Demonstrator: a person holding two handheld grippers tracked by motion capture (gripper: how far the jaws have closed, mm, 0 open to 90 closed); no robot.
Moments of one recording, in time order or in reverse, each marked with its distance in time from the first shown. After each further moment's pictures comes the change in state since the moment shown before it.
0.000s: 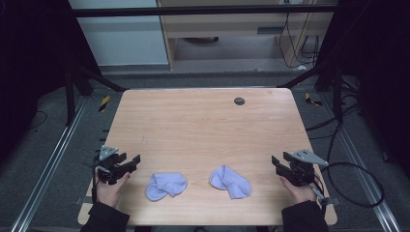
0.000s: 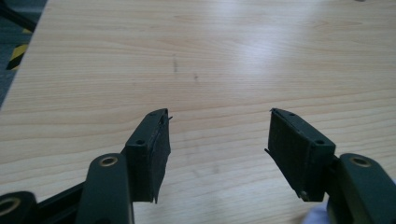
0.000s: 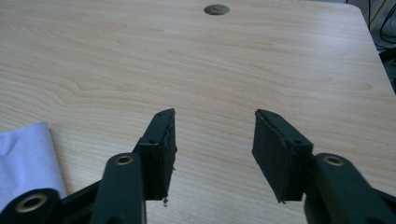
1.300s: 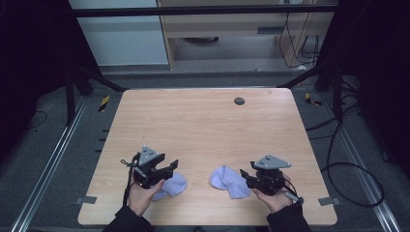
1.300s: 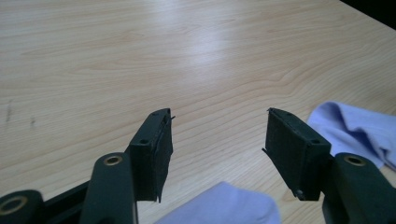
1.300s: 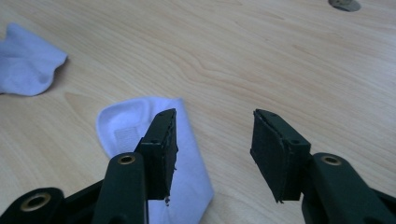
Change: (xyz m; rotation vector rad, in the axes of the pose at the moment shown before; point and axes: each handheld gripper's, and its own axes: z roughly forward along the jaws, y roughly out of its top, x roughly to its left) left arm -0.116 0.012 0.005 -0.010 -0.213 0.188; right arm 0.087 0.011 0.004 0.116 0.220 -0.199
